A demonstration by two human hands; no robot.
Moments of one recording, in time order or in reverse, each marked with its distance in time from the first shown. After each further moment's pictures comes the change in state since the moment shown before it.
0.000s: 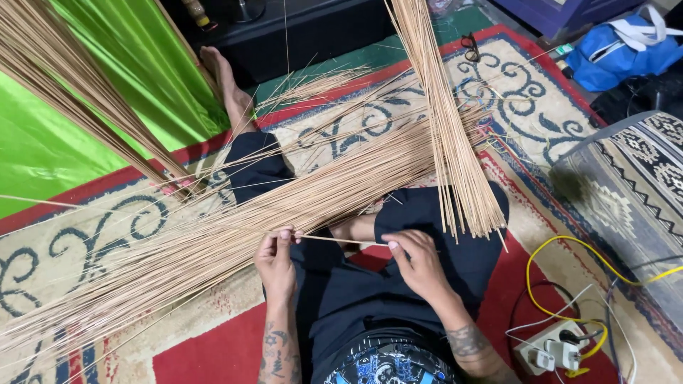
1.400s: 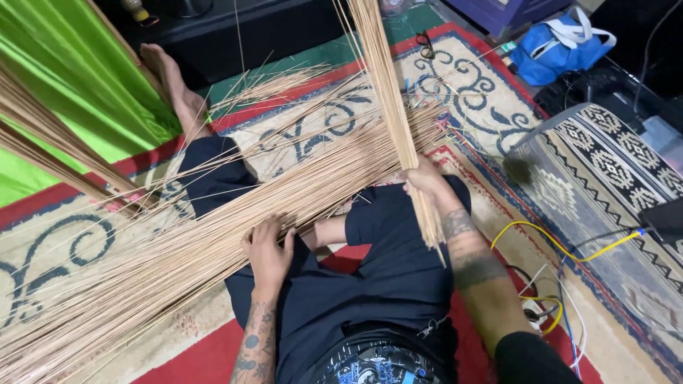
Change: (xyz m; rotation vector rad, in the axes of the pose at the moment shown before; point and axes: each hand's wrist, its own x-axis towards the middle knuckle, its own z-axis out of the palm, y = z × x) left_hand 0.032 -0.077 0.005 1.318 -0.425 0.390; right_hand 0.138 0.215 0.026 -0.085 -0.254 0.812
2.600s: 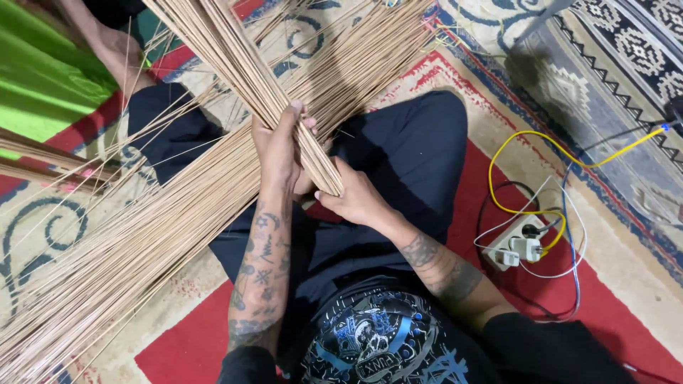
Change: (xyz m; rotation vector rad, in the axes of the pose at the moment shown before) left_hand 0.105 0.144 -0.025 -1.607 -0.010 -0.515; right_hand -0.231 -0.097 0.019 0.372 -0.359 -0.198
